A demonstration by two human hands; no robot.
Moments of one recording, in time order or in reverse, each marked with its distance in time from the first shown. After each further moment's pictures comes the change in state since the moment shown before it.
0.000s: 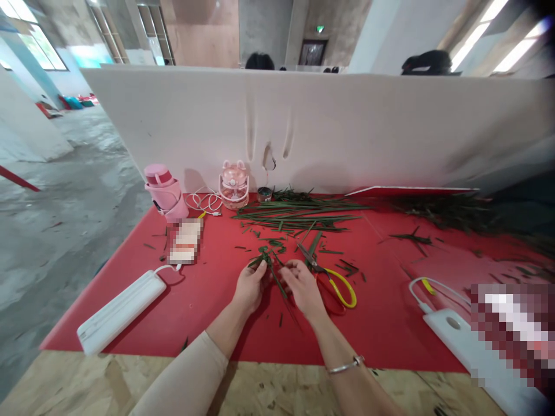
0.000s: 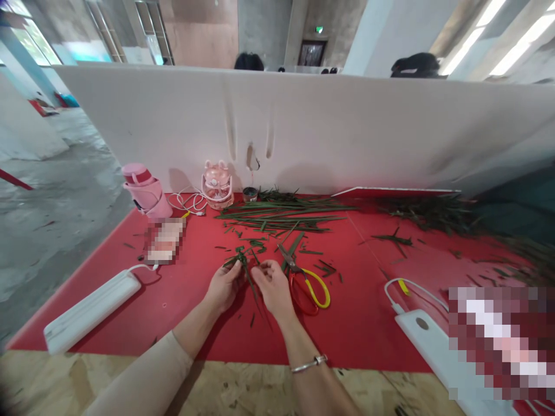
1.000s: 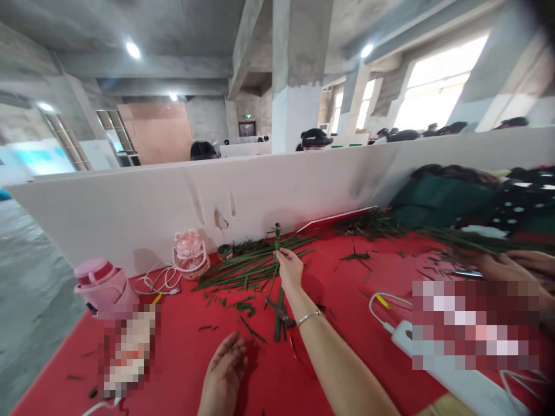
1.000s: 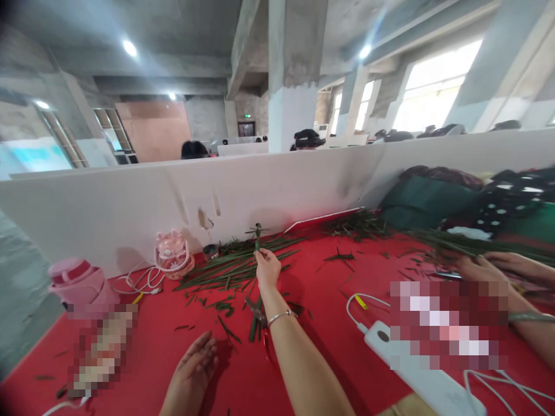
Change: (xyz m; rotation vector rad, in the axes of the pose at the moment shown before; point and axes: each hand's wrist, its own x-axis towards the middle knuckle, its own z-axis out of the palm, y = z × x) left_hand -0.005 0.008 0.001 0.030 0.104 -0.129; right_hand 0.167 -0.056 -0.061 -0.018 0.728 -0.382
